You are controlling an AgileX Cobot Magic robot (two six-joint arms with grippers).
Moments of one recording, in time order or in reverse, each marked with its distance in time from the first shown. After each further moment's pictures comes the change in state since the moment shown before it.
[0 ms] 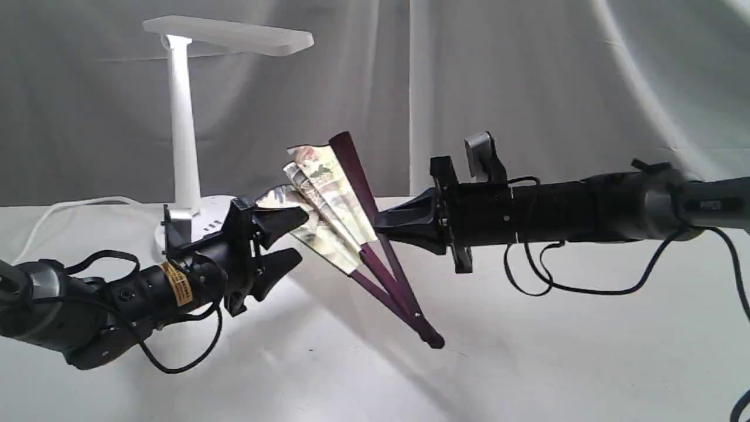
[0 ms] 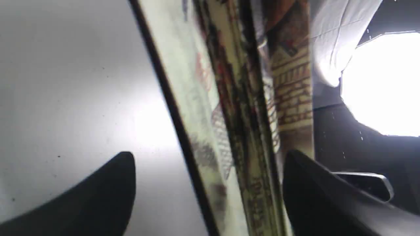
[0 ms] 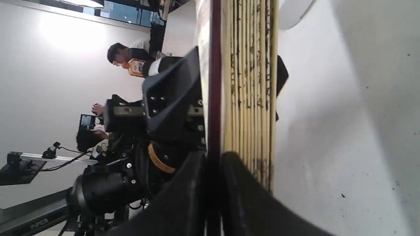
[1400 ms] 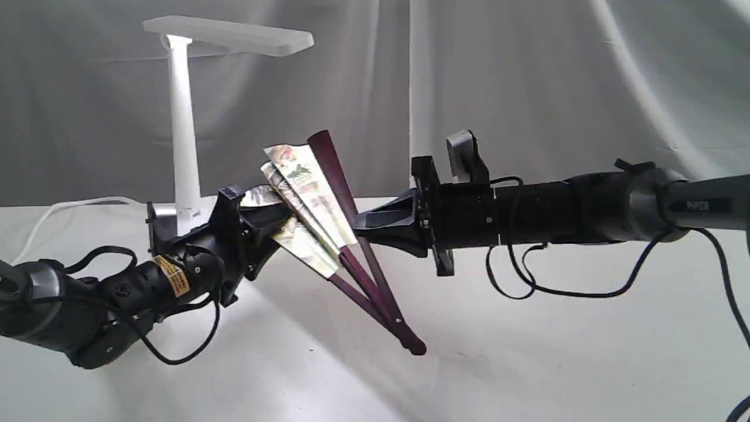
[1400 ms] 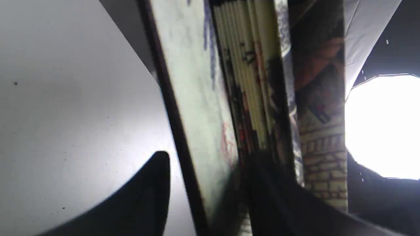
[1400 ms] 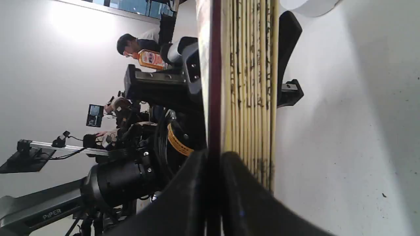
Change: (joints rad) left arm 0.000 0.000 0.000 -0.144 0.022 0.052; right arm 0.047 -0.022 0.022 0.025 0.000 -0.008
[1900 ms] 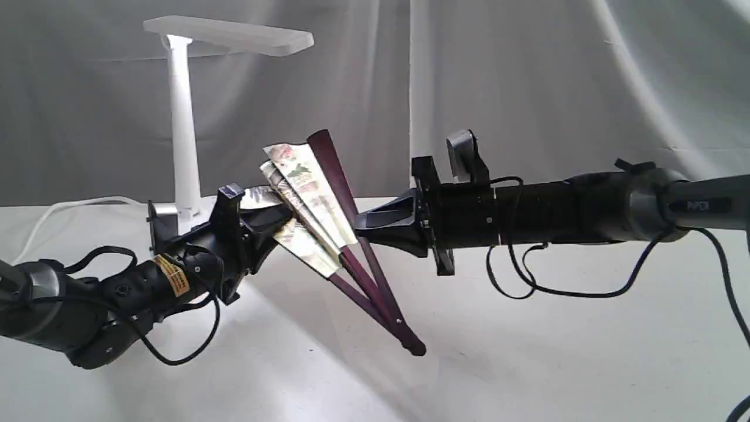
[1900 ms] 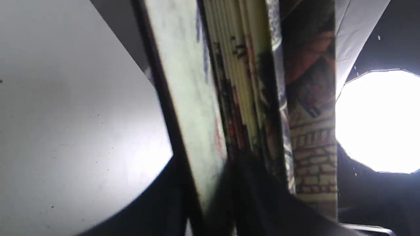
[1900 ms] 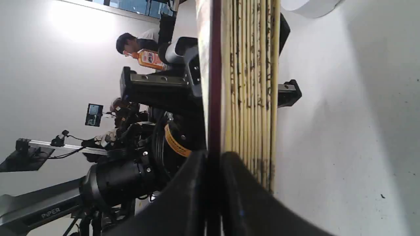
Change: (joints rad) left arm 0.000 0.000 0.000 0.008 -0.020 0.000; right arm 0.000 0.000 0.000 0.000 0.000 -0.008
